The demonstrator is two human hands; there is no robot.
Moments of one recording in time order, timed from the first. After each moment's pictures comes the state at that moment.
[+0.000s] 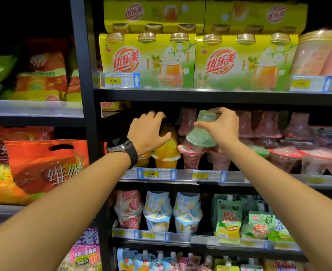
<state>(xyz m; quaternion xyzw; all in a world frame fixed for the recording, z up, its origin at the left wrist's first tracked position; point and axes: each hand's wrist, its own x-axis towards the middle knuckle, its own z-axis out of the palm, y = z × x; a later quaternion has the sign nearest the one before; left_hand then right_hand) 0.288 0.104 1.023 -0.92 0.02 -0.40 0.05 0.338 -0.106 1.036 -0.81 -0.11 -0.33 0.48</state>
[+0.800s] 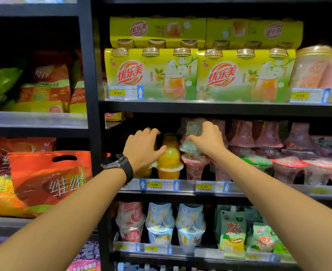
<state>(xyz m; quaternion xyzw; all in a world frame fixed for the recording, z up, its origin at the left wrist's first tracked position) 0.289 0.127 1.008 -0.92 0.01 -0.38 0.03 0.339 -0.075 1.038 -0.89 -0.16 -0.25 0.34</state>
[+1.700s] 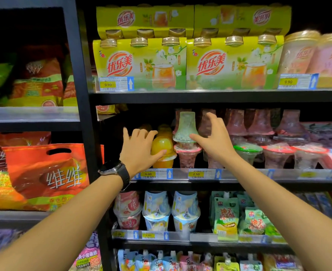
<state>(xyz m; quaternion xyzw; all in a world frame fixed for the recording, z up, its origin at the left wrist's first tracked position) 0.279 0.113 0.974 -0.92 0.00 -0.38 0.08 0.324 -0.120 1.002 -0.81 -0.24 -0.29 0.44</state>
